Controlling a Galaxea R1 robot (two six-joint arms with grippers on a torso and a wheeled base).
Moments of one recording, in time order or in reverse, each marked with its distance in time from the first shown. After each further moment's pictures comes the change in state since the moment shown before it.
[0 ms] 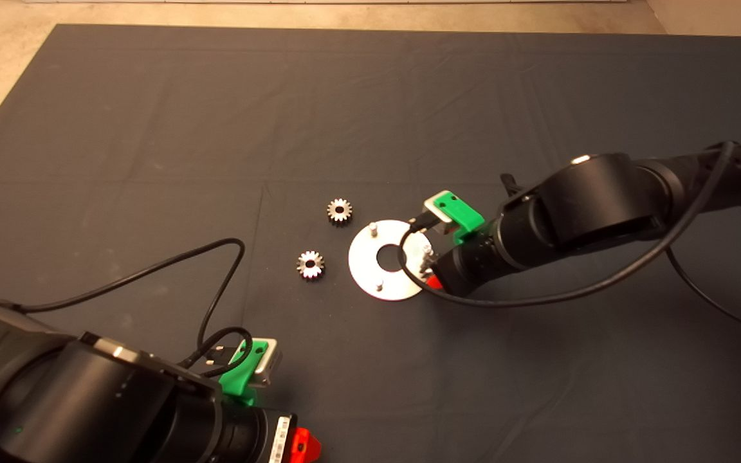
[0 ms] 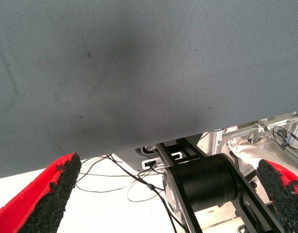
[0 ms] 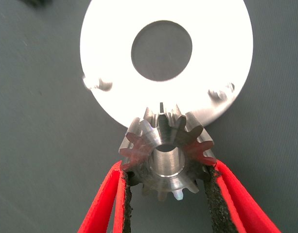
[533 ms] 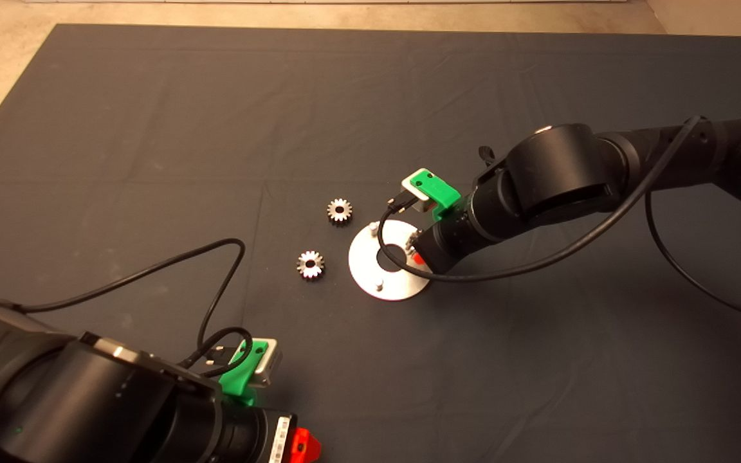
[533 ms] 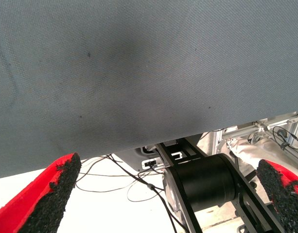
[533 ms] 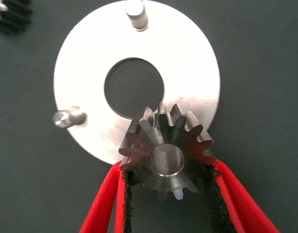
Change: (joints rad) left arm 0.000 0.000 0.000 0.000 0.000 0.000; right arm 0.026 0.041 -0.107 0.004 -0.007 -0.108
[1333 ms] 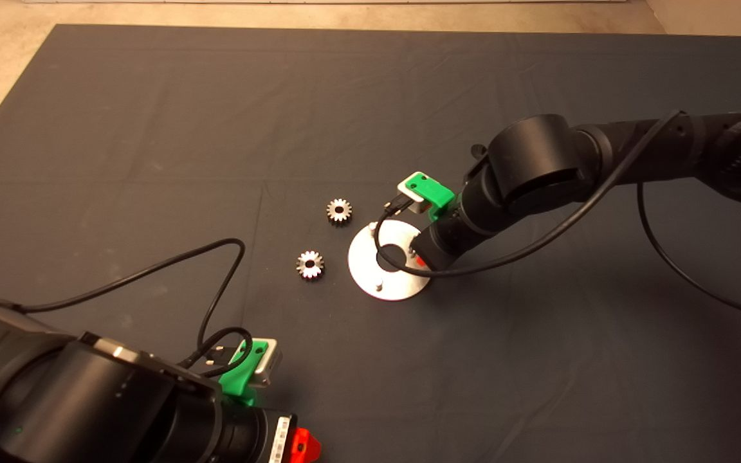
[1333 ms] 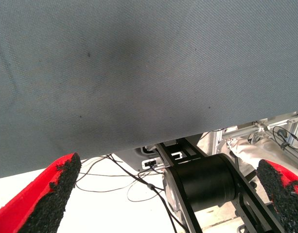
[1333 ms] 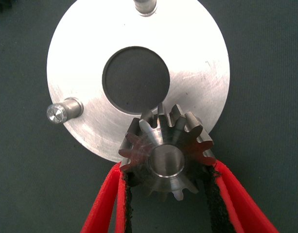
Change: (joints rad) left arm 0.000 0.000 0.000 0.000 0.000 0.000; right arm 0.003 0.057 -0.075 0.086 -0.054 -0.070
